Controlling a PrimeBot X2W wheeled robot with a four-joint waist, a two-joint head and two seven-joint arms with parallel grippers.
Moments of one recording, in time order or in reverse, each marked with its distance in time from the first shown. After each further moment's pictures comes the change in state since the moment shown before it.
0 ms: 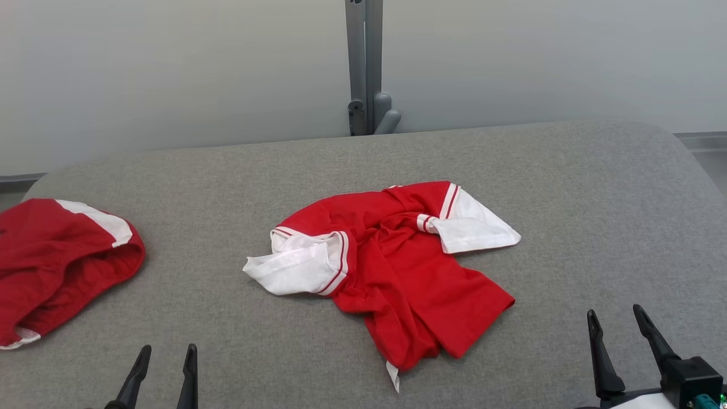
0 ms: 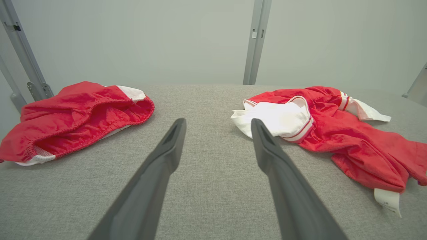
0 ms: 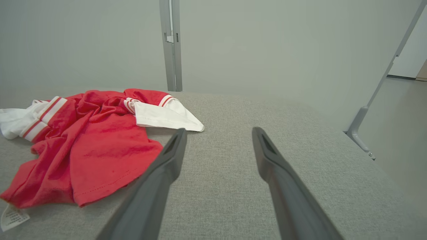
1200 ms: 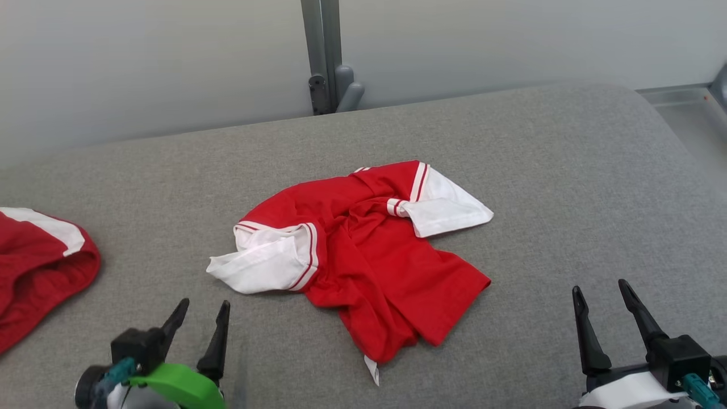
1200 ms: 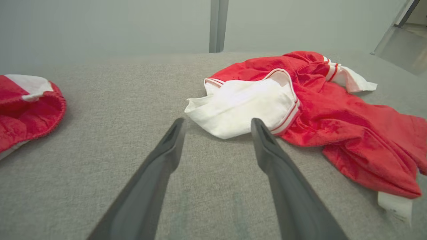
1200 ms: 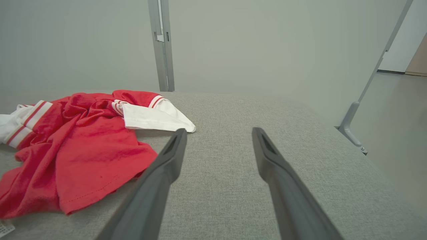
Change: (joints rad) left arm -0.284 0.055 -0.183 0.295 -0.087 -0.021 0.049; right arm -0.056 0.002 0.035 -0.011 0.000 0.000 0.000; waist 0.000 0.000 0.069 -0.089
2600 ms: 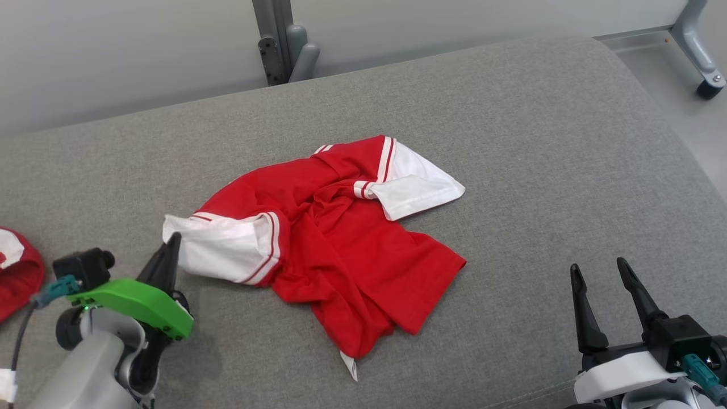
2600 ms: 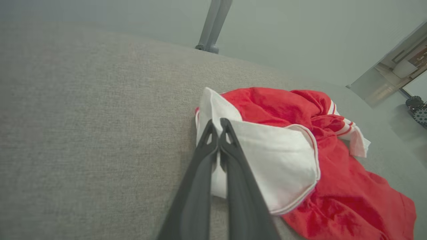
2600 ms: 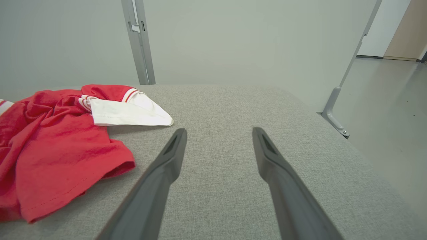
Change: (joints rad) left arm -0.385 0.133 -0.337 0.311 -0.635 -0.001 -0.013; right arm -0.067 0.008 0.000 0.008 0.014 0.000 0.000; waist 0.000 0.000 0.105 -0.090
